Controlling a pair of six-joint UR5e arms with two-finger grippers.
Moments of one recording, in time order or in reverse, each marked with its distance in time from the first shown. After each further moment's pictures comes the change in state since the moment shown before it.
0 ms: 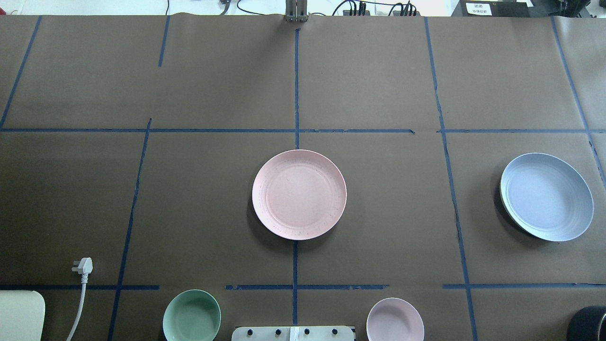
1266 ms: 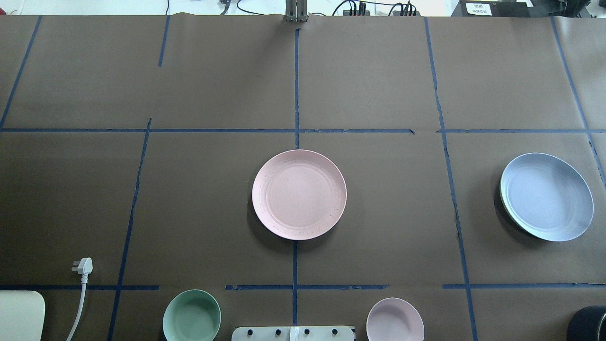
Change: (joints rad) left arm -0.130 0.119 0.052 -0.015 -0.101 0.137; right arm -0.336 0.018 -0.243 0.727 -0.054 0.738
